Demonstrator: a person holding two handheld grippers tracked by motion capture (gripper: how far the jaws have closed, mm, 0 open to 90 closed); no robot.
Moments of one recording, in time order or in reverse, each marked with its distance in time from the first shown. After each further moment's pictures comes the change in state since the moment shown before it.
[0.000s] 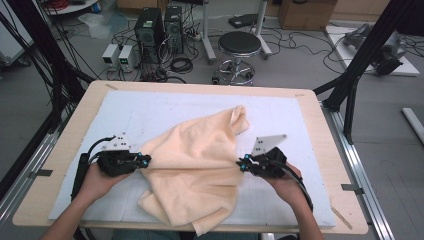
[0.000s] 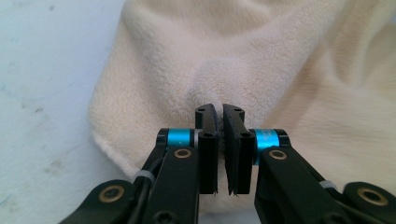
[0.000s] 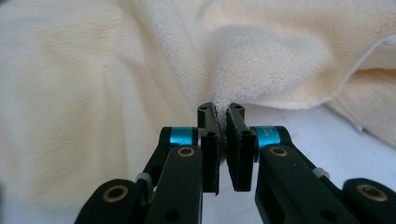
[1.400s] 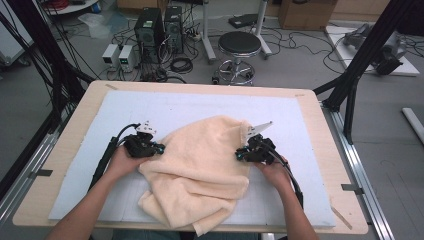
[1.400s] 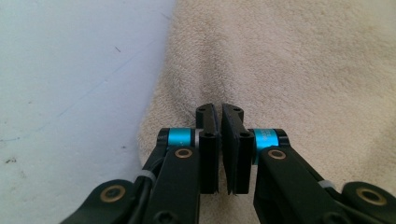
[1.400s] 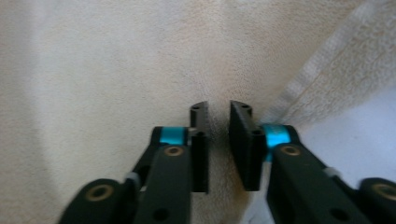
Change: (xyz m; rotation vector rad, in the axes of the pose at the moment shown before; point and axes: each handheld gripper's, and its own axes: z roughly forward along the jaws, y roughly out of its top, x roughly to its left) left arm 0.044 0.016 0.081 0.169 0.064 -0.041; right arm -0.068 -0.025 0.069 0.124 -0.017 0.231
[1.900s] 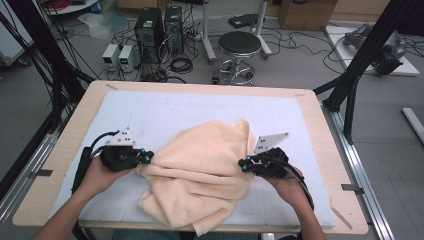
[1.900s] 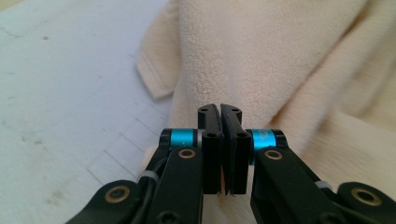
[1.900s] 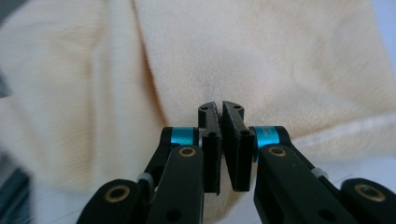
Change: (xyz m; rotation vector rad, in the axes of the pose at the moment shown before) left arm -0.046 -0.019 -0.091 -0.155 -0.068 0.095; right arm 0.065 -0.004 -0.071 -0.104 0.060 -0.162
